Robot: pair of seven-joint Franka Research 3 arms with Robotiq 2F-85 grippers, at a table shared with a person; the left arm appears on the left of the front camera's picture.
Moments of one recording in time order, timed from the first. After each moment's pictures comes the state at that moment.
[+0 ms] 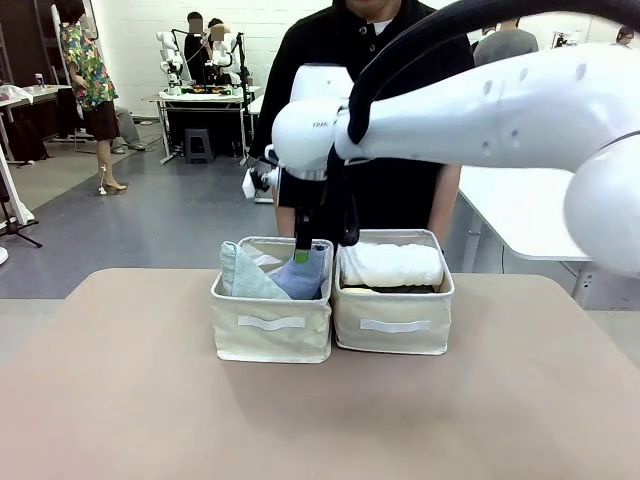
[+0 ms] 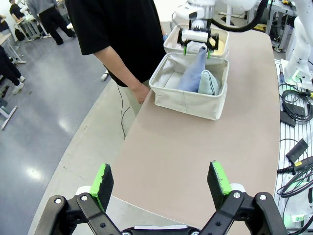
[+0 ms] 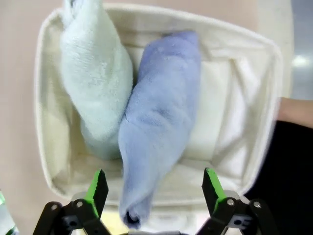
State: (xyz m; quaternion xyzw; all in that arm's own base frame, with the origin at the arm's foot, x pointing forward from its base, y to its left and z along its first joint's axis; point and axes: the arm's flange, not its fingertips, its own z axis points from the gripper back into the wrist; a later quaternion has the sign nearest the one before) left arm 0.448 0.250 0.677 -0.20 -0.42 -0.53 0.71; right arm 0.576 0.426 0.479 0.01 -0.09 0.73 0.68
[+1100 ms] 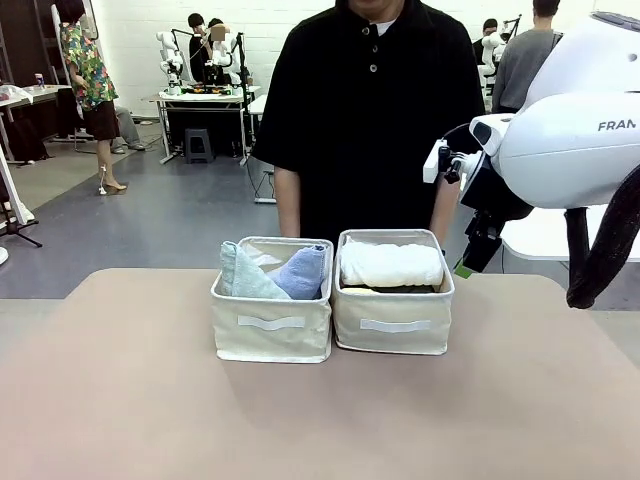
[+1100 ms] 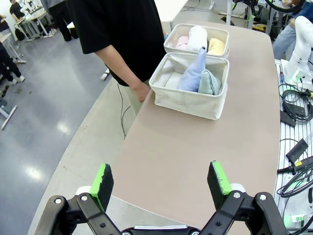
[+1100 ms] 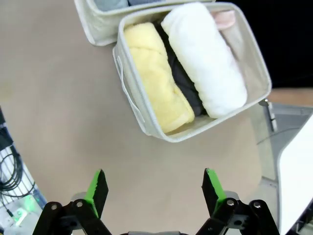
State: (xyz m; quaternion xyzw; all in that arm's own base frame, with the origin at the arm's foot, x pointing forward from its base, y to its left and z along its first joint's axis) left arm 0.448 0.251 0.677 -0.20 -0.42 -0.53 0.71; right arm 0.380 0.155 0.532 -0.04 -0.20 0.55 0.81
